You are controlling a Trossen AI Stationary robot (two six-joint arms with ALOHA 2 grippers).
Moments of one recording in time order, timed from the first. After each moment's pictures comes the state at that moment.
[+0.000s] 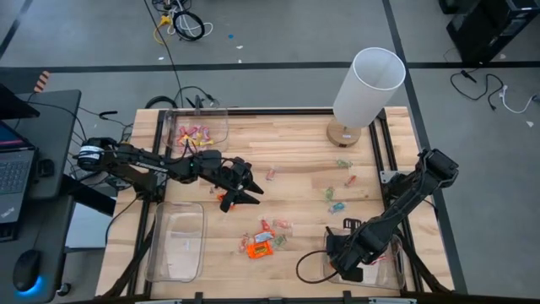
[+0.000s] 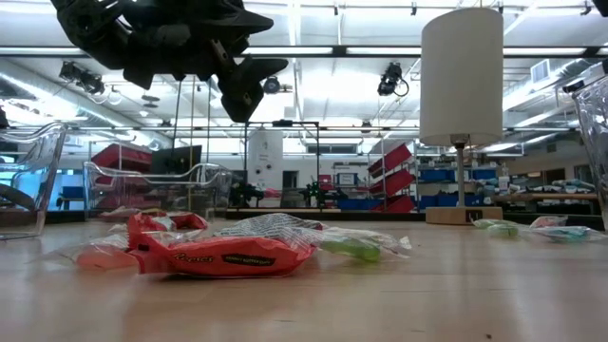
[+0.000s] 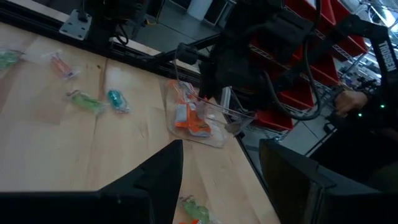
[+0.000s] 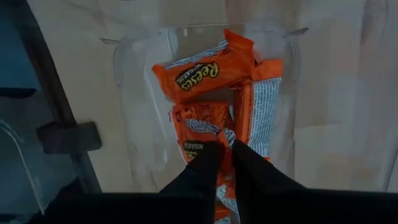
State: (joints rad) left arm 0.05 1.38 0.58 0.66 0.46 -0.44; right arm 0.75 1.69 1.19 -0.98 -0.08 0.94
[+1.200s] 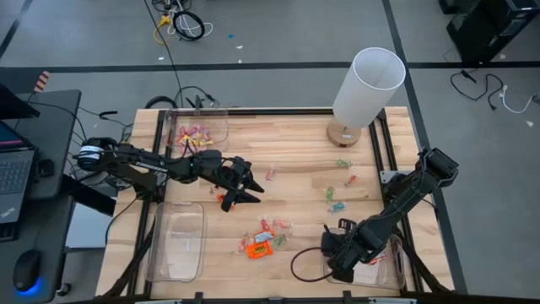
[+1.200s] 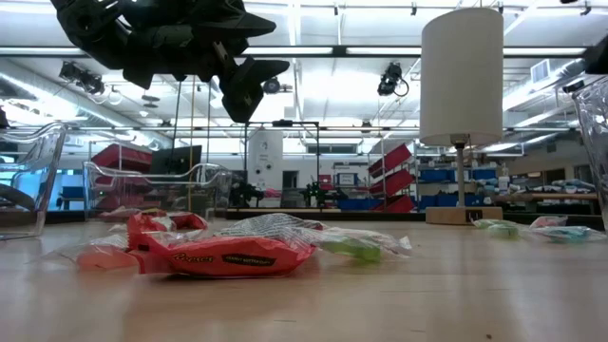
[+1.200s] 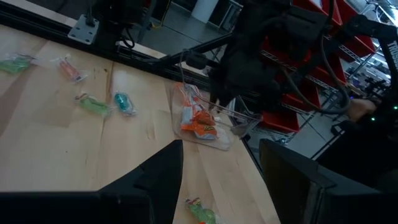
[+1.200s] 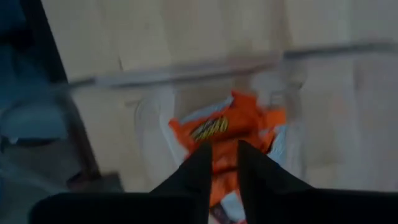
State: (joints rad) left arm 0.05 1.38 0.58 0.66 0.44 -0.42; right arm 0.74 1.69 1.19 -0.87 0.03 1.01
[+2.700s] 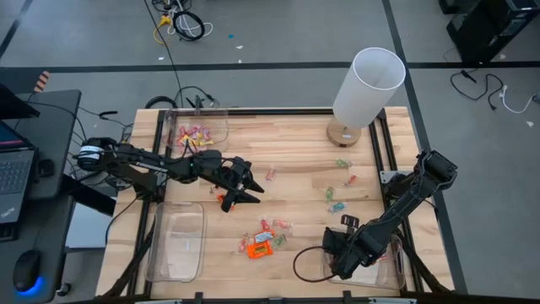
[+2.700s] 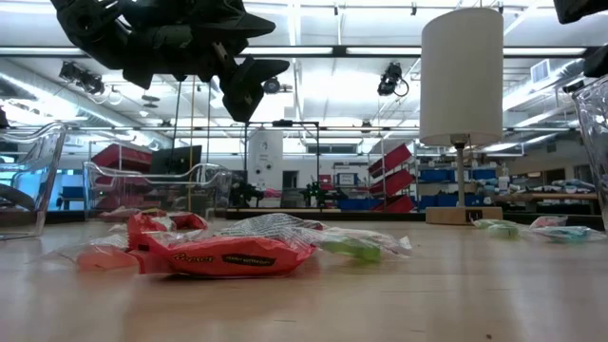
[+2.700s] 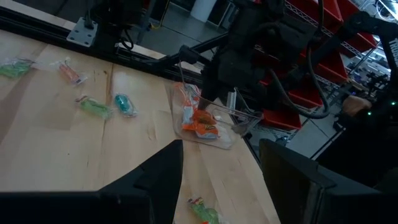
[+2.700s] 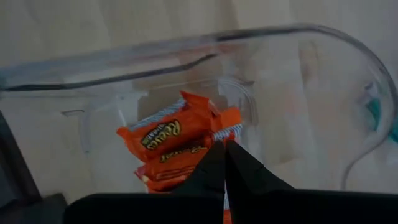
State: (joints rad) left arm 0.05 1.38 0.58 0.66 0.44 -0.40; right arm 0.77 1.72 1.19 -0.96 0.14 1.06
